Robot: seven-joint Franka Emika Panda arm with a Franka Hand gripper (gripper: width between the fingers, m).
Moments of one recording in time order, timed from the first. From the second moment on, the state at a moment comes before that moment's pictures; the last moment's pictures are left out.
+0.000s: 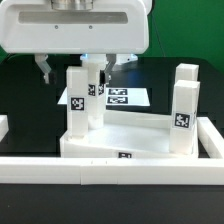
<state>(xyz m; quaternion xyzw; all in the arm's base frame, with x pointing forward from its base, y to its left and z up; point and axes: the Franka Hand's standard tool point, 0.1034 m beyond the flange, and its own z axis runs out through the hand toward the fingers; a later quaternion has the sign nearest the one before) 0.595 -0.068 0.117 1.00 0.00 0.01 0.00</state>
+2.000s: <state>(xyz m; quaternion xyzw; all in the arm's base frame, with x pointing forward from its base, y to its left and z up) 0.599 -0.061 0.114 0.74 -0.67 0.00 -0.05</state>
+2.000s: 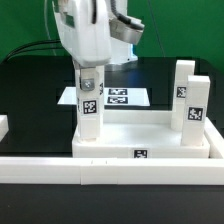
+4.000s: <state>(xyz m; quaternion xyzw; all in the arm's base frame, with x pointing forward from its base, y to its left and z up) 0.603 -0.045 0.109 1.00 -0.04 0.02 -0.01</state>
